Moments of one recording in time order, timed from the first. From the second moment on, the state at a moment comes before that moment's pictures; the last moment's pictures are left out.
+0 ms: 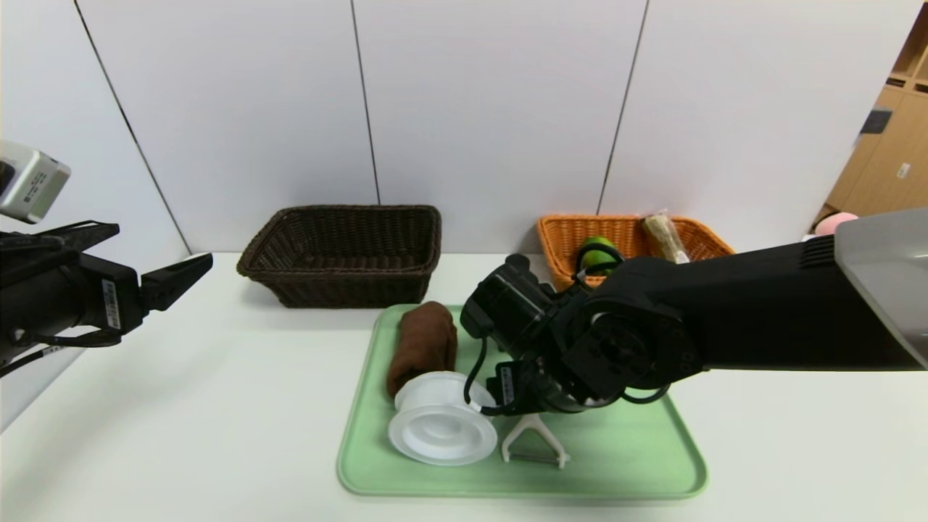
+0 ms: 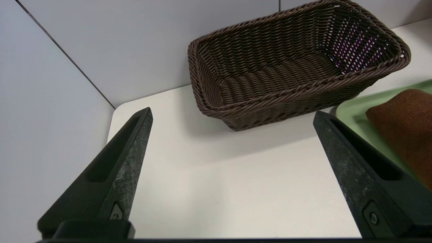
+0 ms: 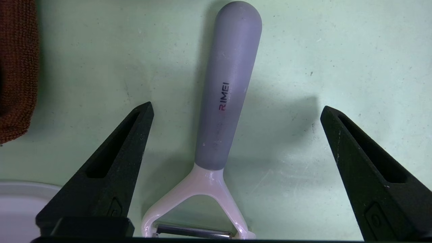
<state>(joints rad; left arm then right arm) -0.01 1.19 -0.63 -0.46 -0.10 0.23 0.83 2.08 -1.44 0.55 -0.40 0.62</state>
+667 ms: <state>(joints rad) -0.01 1.18 -0.63 -0.46 -0.11 0.23 0.85 2.07 -1.41 0.54 -0.40 0.63</state>
